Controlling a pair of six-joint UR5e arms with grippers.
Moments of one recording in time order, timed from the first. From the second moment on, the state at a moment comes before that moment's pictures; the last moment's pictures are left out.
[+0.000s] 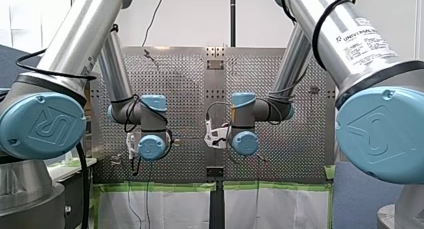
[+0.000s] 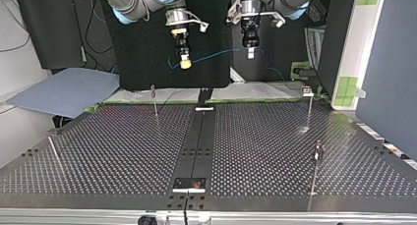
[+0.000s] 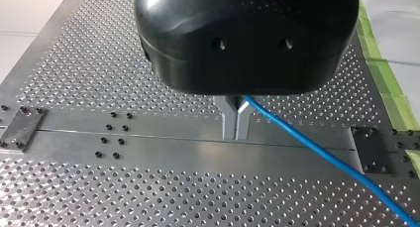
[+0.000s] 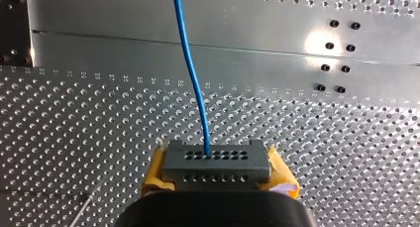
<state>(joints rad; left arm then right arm) -0.55 -1.99 -2.39 -1.89 -2.15 -1.63 2.37 -1.00 2.02 -1.04 1.83 1.47</state>
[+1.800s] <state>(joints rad) -0.54 -2.18 -2.41 -1.89 -2.15 -1.62 2.36 -0.93 2.04 -0.98 1.77 1.48</state>
